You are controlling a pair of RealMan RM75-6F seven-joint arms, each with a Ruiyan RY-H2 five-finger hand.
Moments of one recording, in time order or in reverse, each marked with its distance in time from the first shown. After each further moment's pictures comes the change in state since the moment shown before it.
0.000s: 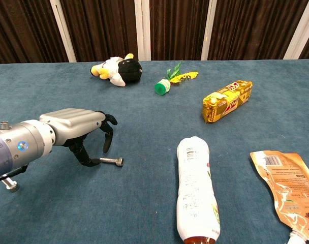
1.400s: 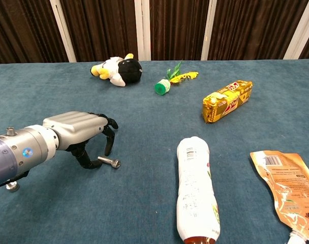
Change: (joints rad) left arm 0.013 -0.031 -0.002 0.033 0.015 -0.005 0.054; right arm 0.003 0.010 -0.001 0.000 0.003 -0.016 0.030
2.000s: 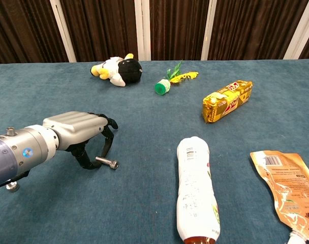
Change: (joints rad) left arm 0.002 0.003 -0.004 -0.007 -0.001 0.009 0.014; right arm 0.000 0.005 0.001 -0.002 0.001 -0.001 0.009
